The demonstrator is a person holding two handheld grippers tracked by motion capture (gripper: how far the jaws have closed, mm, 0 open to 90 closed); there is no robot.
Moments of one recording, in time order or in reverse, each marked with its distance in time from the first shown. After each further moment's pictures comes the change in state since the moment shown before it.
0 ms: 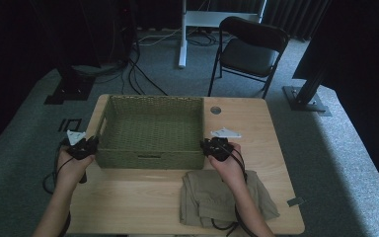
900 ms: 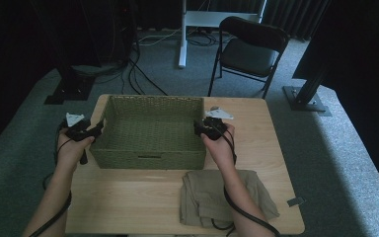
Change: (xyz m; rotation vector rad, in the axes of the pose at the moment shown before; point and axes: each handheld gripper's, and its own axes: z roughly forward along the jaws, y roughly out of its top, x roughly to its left) left arm 0.020 0.038 0.044 -0.047 -0.037 -0.021; right arm -0.006 0.051 0.038 -0.101 -0.109 0.012
